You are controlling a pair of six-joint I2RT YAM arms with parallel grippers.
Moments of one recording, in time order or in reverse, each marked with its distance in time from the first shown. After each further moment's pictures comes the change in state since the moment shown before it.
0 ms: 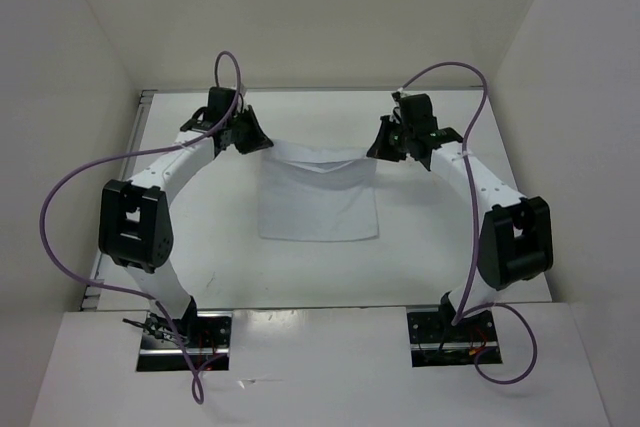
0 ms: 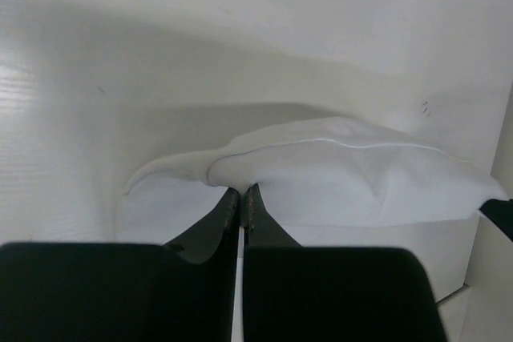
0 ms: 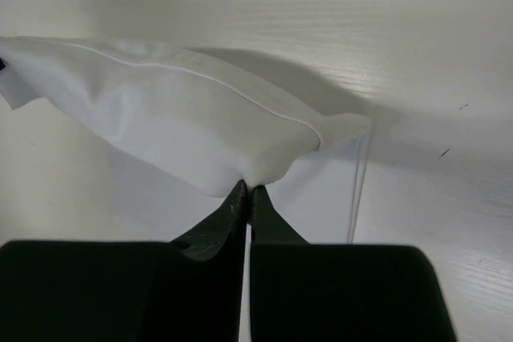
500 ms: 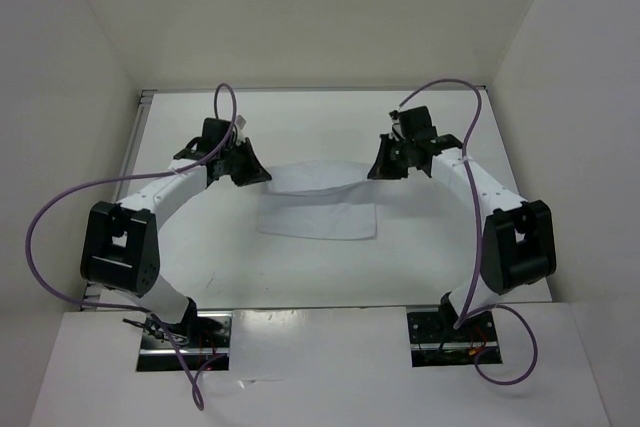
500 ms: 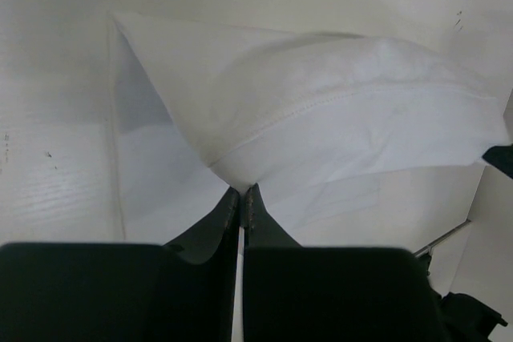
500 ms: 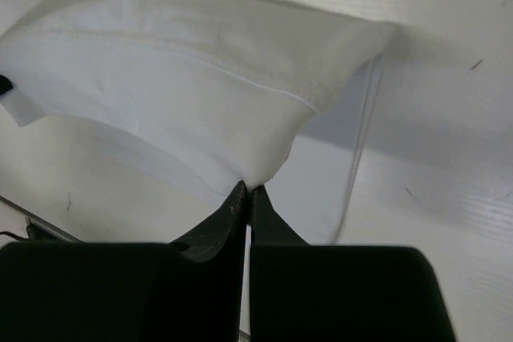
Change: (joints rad) left arm 0.006 -0.166 -0.302 0.055 0.112 0.001; right arm 0.000 -0.015 -0.048 -0.118 -0.071 -0.004
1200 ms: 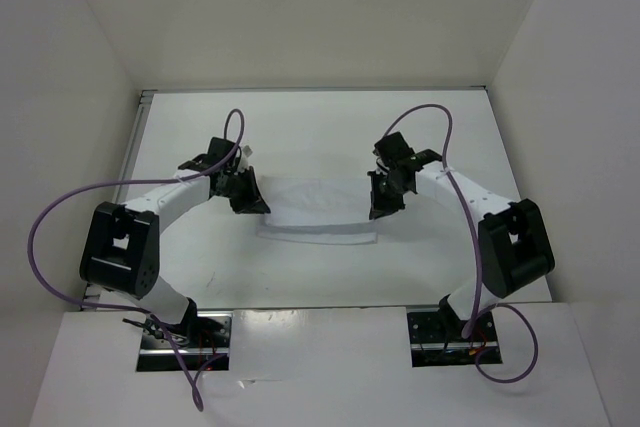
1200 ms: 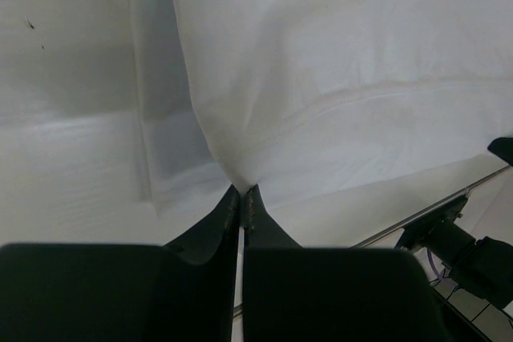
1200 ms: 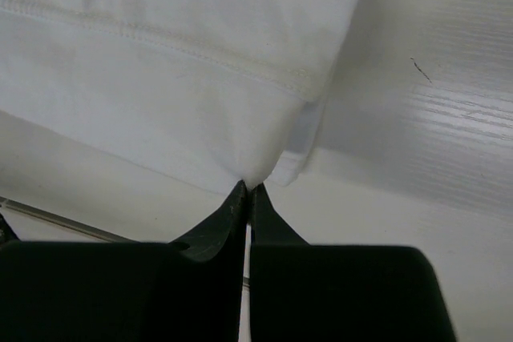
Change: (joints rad) left arm -0.015 -0.018 -0.121 -0.132 0.061 0.053; right arm 0.138 -0.013 -0.124 -0.206 0.102 -0.026
